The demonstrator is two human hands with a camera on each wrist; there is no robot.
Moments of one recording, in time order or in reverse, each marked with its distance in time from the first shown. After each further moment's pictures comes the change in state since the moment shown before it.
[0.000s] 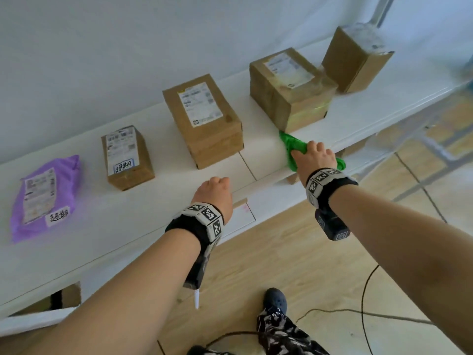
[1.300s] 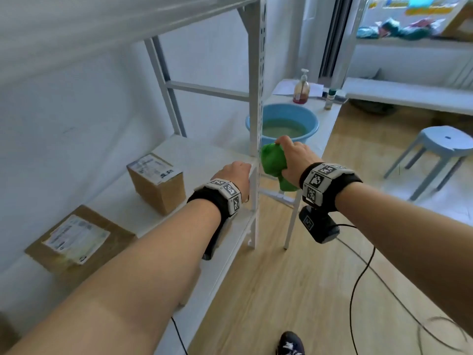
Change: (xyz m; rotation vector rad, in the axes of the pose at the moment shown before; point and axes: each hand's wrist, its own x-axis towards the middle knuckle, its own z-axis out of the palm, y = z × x) left_hand 0.158 0.461 -0.133 0.102 0.144 0.769; right_hand 0.019 0.395 -0.103 0.473 0.285 0.532
